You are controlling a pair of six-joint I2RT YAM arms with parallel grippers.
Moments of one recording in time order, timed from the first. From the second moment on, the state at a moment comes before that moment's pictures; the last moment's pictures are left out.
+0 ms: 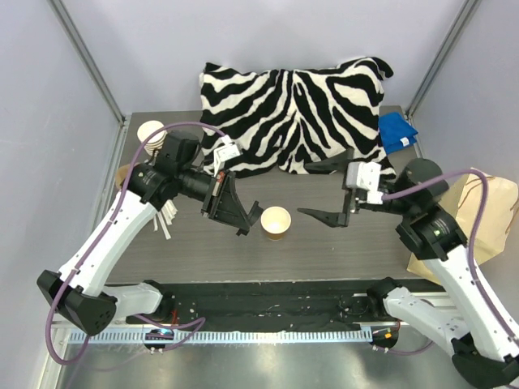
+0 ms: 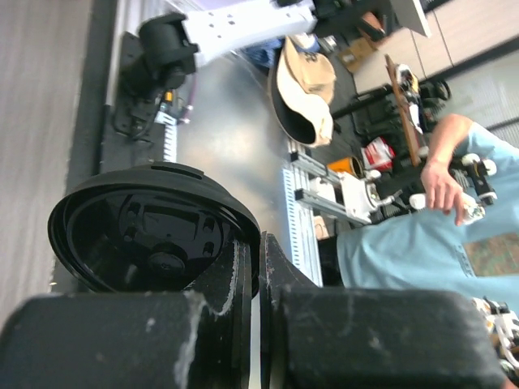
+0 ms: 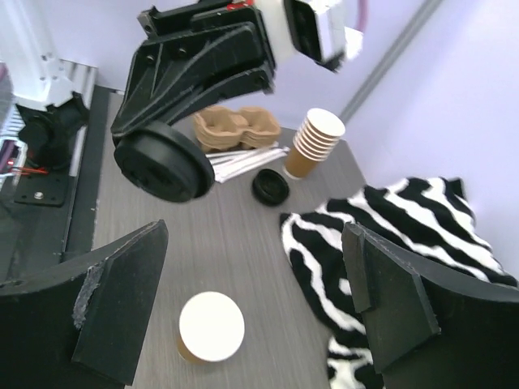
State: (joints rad) left arm -0.50 1.23 1.36 -0.86 1.31 -0.15; right arm 0.44 0.79 1.12 -0.27 -0.87 -0.38
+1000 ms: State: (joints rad) left arm -0.59 1.23 1.26 -0.78 1.36 -0.26; right arm 1.06 1.07 1.21 -0.48 -0.57 -0.85
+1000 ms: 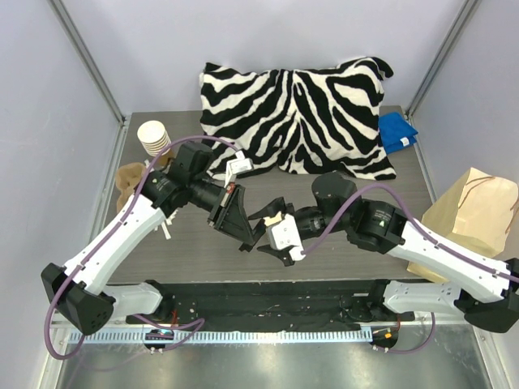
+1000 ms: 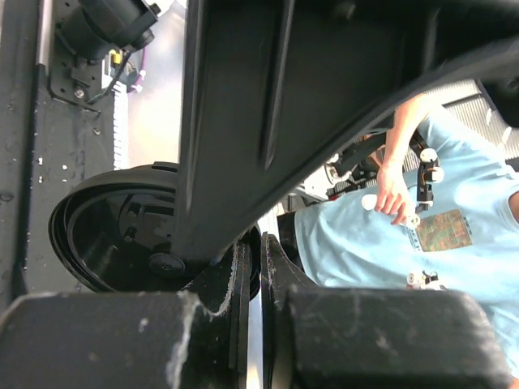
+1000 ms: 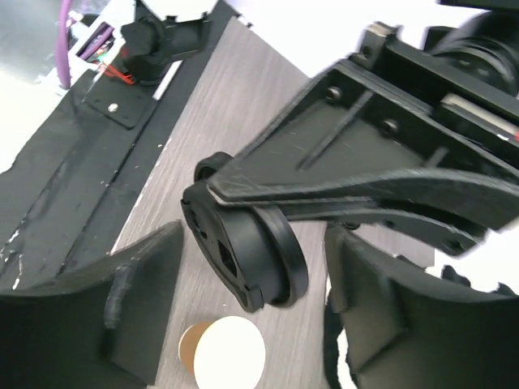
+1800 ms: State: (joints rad) left arm -0.49 1.28 1.37 -0.83 1.36 -0.20; right arm 1.12 1.10 1.19 -0.54 -0.43 -0.71
